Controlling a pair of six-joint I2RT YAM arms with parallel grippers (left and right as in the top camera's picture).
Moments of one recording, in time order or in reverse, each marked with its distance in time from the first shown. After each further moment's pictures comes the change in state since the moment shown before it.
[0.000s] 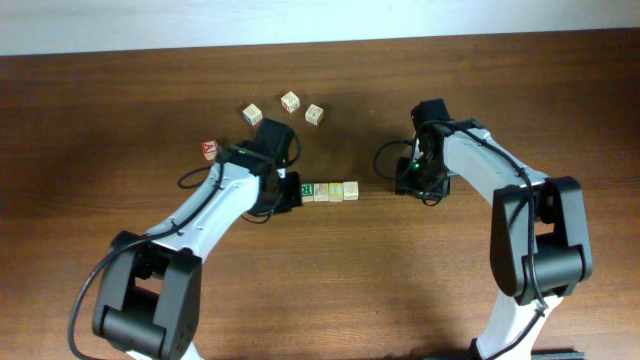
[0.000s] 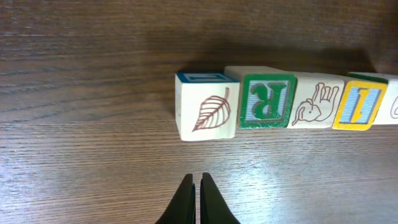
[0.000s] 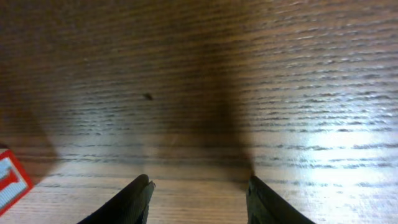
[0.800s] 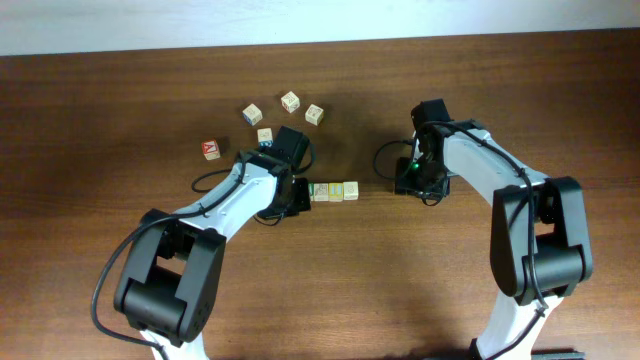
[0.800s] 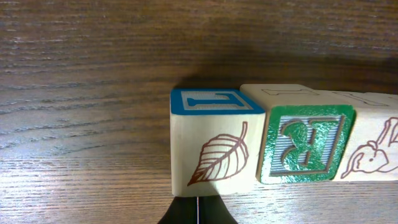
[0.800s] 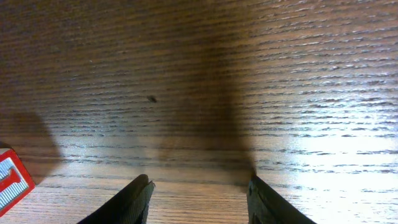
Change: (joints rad) left arm -0.042 0.111 0.000 0.073 -0.063 -0.030; right arm 0.000 0.000 0.000 0.009 -0.003 -0.010
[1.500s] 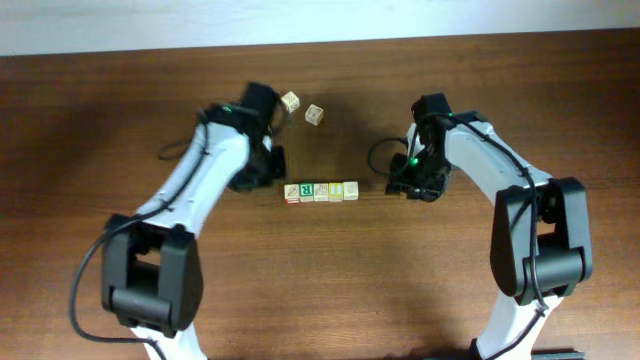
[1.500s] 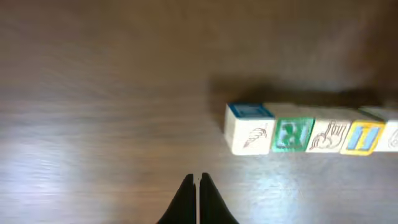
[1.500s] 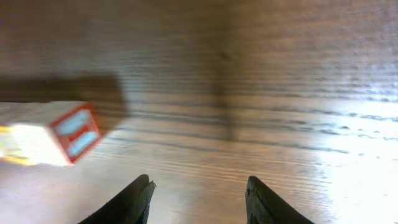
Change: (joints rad) left arm 0.146 0.011 0.349 -0.397 0.007 0.152; right arm 0.000 0.000 0.087 -0.129 -0.174 -0.023
